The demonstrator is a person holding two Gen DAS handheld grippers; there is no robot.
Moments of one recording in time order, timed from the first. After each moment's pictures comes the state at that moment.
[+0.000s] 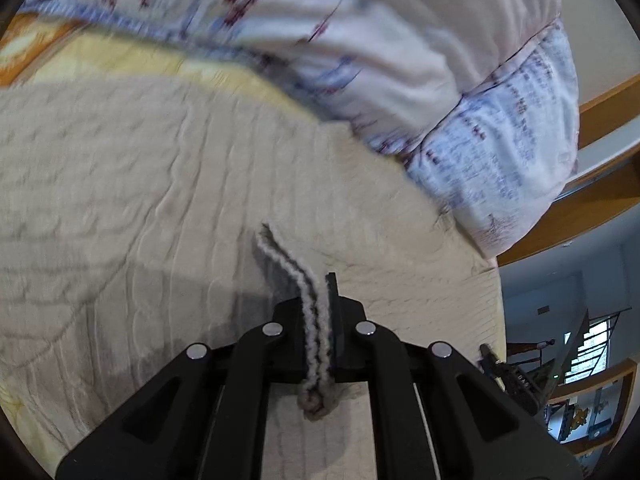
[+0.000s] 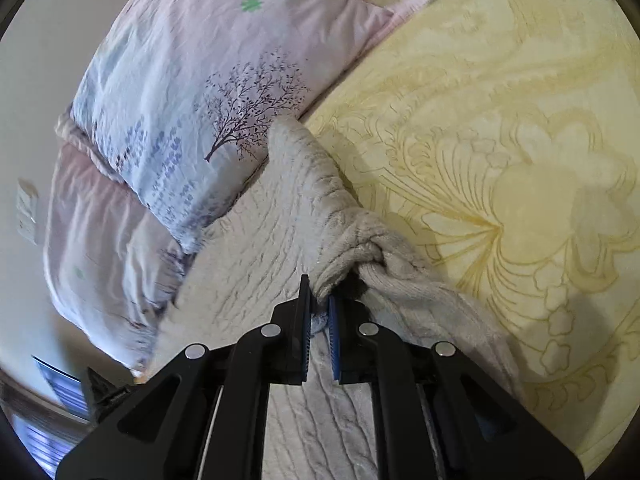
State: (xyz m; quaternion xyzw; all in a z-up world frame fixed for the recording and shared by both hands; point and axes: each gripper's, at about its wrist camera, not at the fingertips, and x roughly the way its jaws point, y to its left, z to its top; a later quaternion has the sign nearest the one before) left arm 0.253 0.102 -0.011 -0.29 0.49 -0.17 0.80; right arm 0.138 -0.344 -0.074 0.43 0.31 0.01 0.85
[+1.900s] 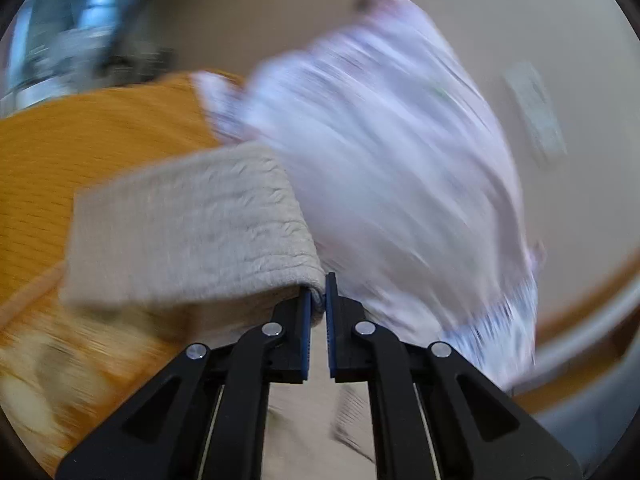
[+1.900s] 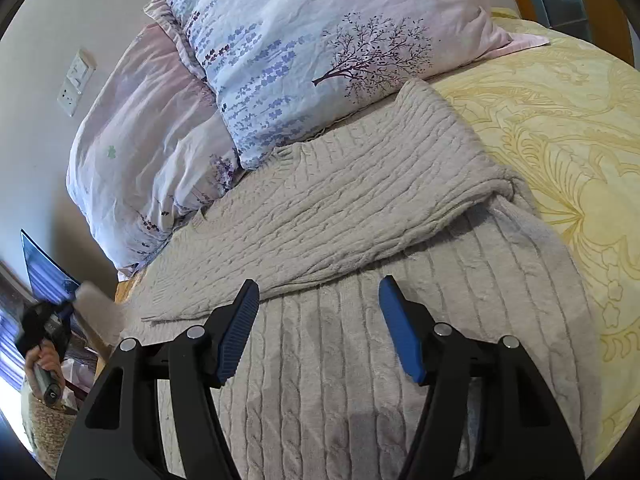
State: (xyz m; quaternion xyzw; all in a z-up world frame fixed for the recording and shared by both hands) left arm 0.161 0.286 0.082 -0.45 0.27 -0.01 0.85; right arm 0.121 -0.282 -0.056 0.29 0.32 0.12 0.90
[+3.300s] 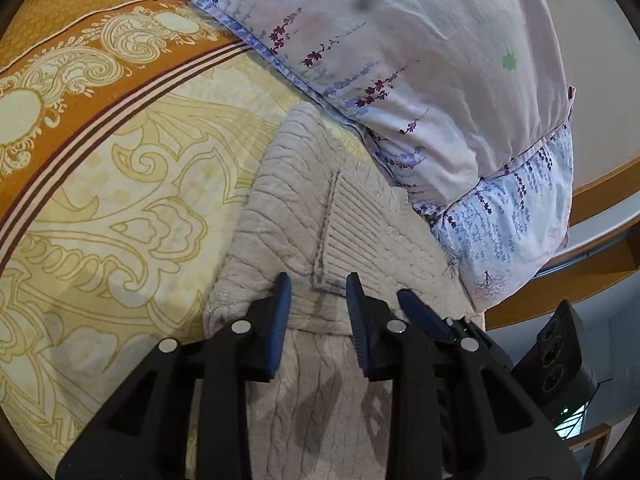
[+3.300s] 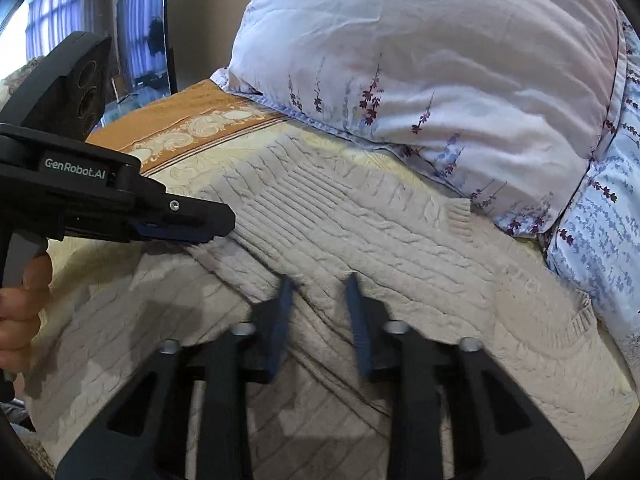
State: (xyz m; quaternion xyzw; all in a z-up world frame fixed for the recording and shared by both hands) left arm 0.193 0.198 -0.011 -0.38 0.44 -0.10 0.81; right arm 0.190 0.005 -0.017 -0.18 0.30 0.32 0.88
